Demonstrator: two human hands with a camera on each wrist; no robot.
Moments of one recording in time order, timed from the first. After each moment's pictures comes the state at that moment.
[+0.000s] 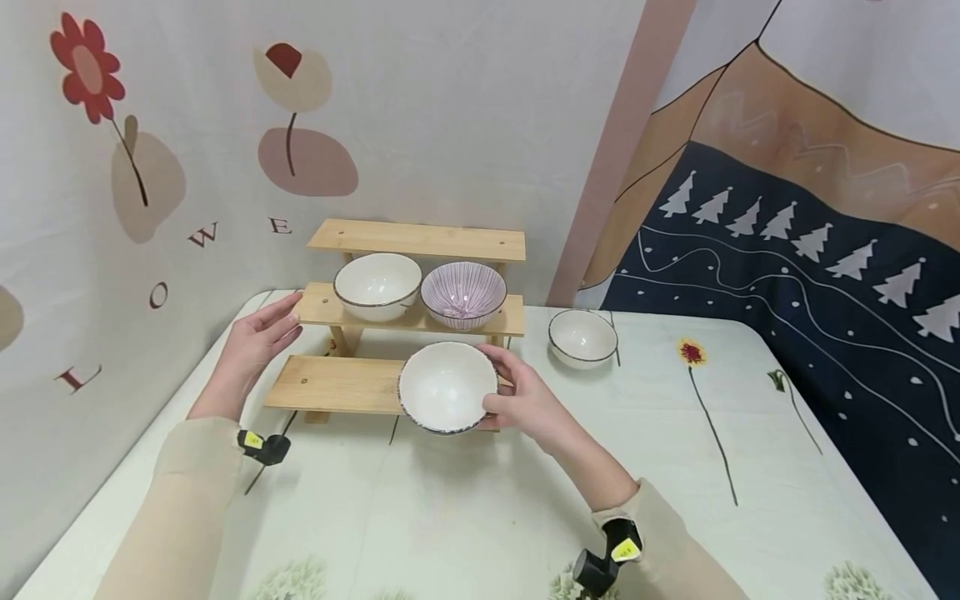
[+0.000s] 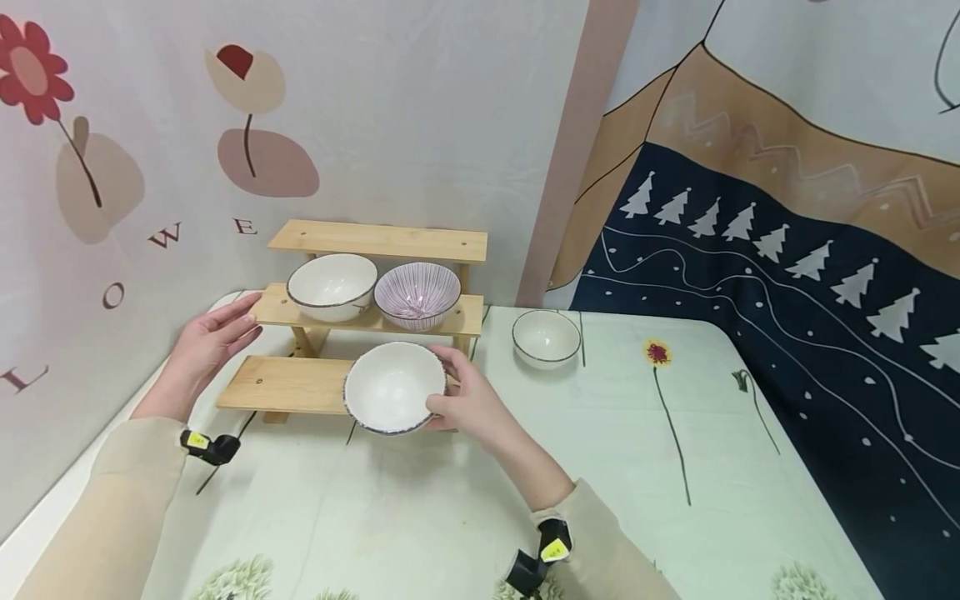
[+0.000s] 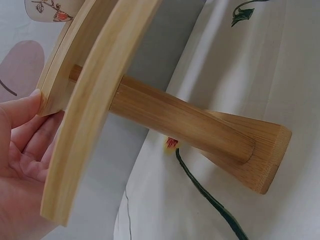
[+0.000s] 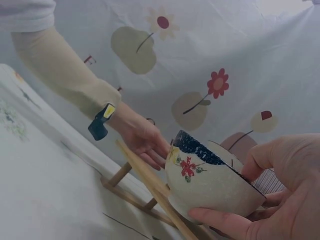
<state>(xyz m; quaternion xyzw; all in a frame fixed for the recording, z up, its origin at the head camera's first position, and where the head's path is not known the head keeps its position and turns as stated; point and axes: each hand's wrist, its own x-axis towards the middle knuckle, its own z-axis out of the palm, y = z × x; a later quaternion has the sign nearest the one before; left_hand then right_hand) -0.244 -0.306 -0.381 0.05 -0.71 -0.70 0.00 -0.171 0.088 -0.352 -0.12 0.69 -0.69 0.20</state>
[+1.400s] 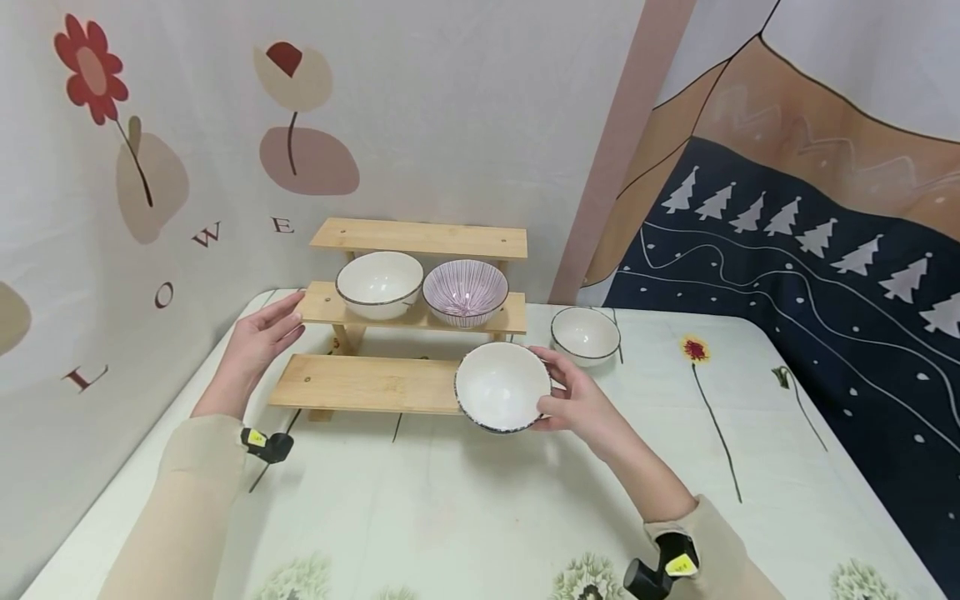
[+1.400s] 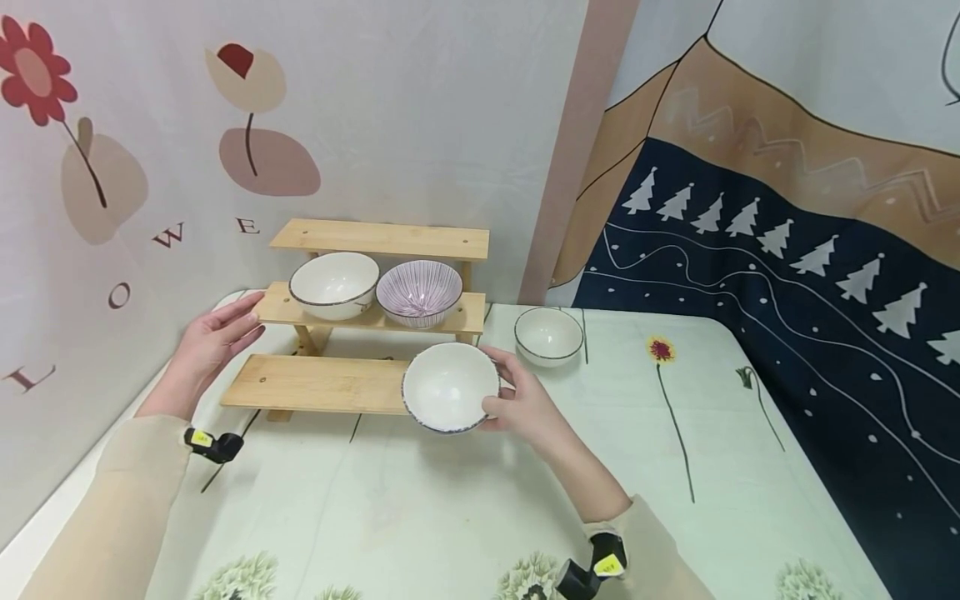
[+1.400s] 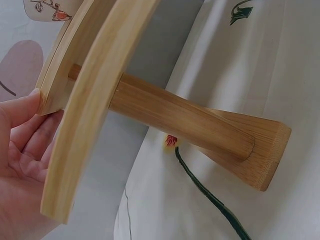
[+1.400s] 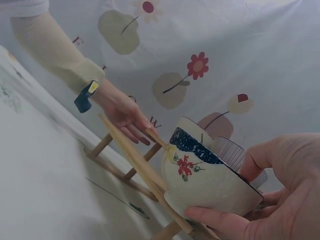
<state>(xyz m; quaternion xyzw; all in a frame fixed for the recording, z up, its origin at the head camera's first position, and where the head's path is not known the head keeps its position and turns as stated) -0.245 -0.307 -0.382 0.06 -0.71 -0.70 0.01 -0.164 0.142 -0.355 -0.09 0.72 -0.67 0.17</state>
